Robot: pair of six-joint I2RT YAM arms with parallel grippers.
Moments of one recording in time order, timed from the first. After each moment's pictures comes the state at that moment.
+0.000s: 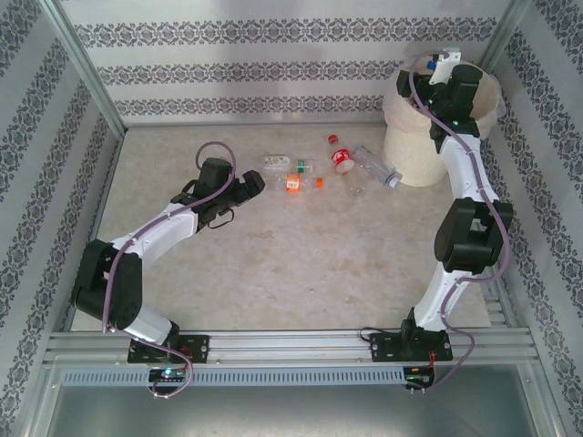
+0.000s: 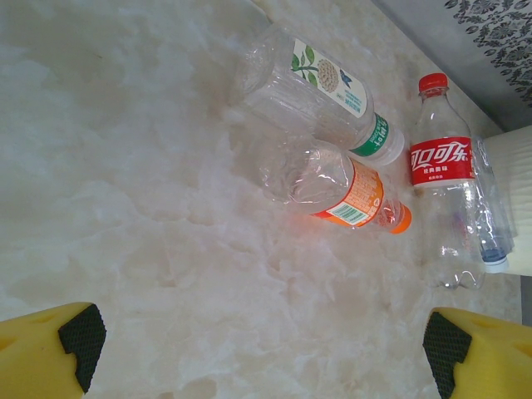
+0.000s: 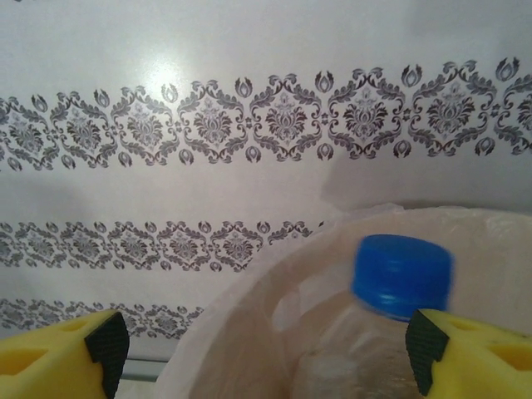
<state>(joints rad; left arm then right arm) -0.35 1.52 1.01 -0.19 0.08 -0.84 -0.16 1.90 1.77 0.01 -0.30 0.08</state>
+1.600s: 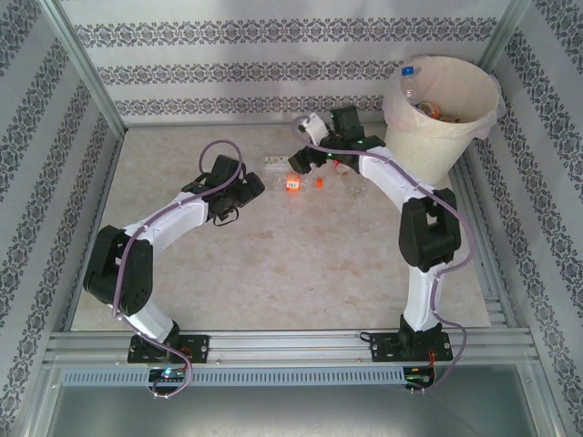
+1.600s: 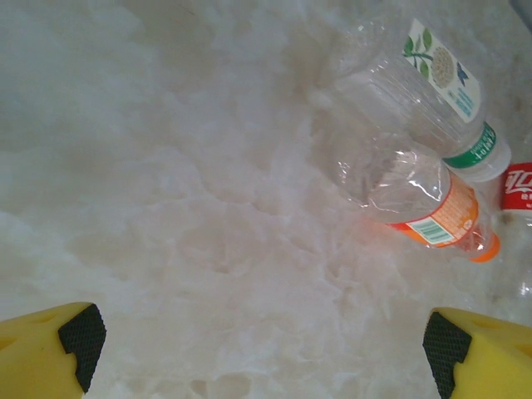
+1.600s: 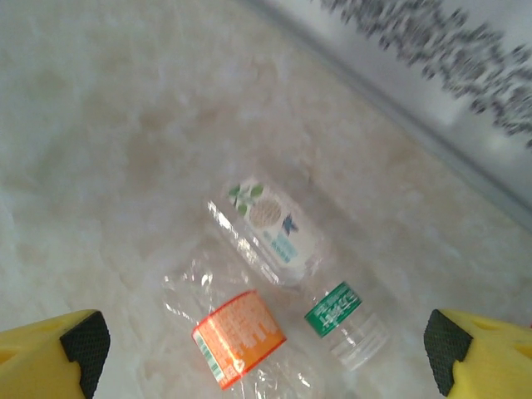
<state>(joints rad) -0.38 1.62 1.14 -0.42 -0.05 -0.97 0.36 2.01 1.70 -0.40 -0.42 -0.36</state>
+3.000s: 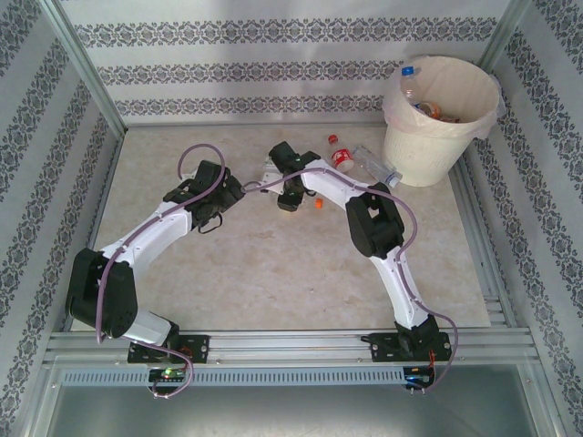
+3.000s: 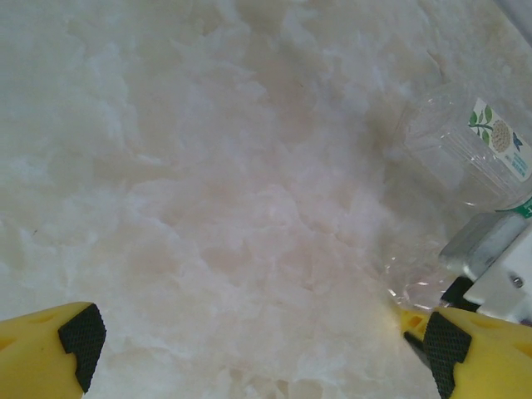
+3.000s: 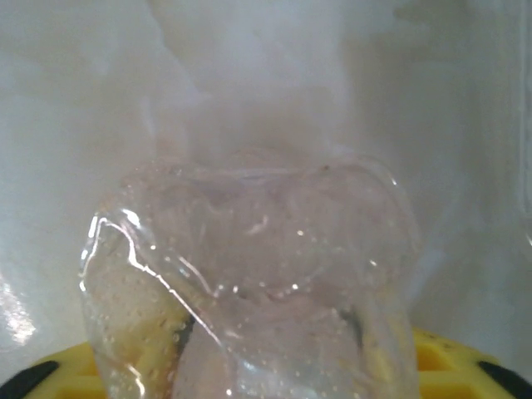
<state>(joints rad) -0.34 1.47 1.05 -0.51 -0.18 -0.97 0.58 2.37 1.99 -0.86 0.02 -0.68</state>
